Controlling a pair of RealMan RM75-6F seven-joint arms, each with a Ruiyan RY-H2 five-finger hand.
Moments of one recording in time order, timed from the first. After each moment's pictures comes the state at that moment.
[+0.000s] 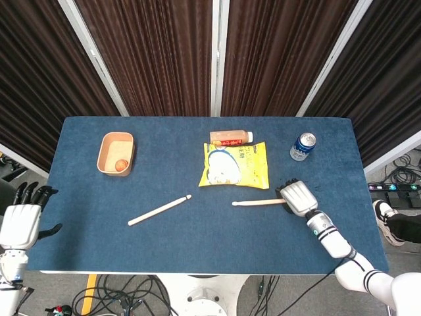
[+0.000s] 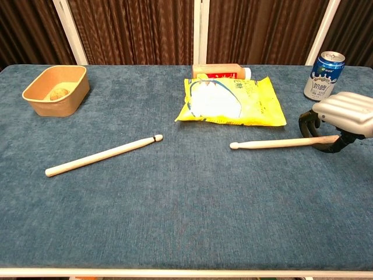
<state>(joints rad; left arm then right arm) -0.14 -1.18 -0.09 -1.60 1.43 1.43 0.18 0.60 -1.62 0.01 -0.90 -1.57 0.98 0.03</state>
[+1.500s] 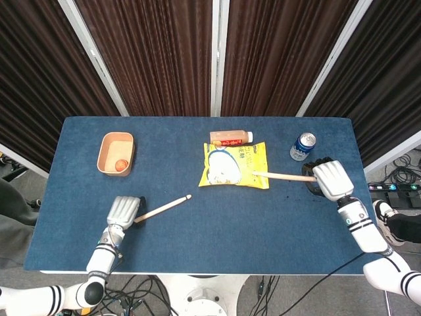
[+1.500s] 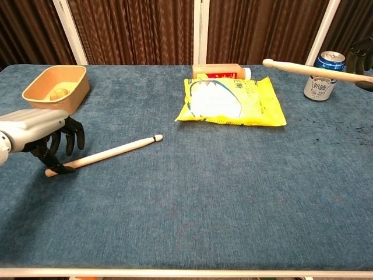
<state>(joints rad) -0.54 -1.63 -0.13 -1.56 0.88 1.08 0.65 0.57 -1.34 0.08 -1.13 -1.51 1.10 0.13</state>
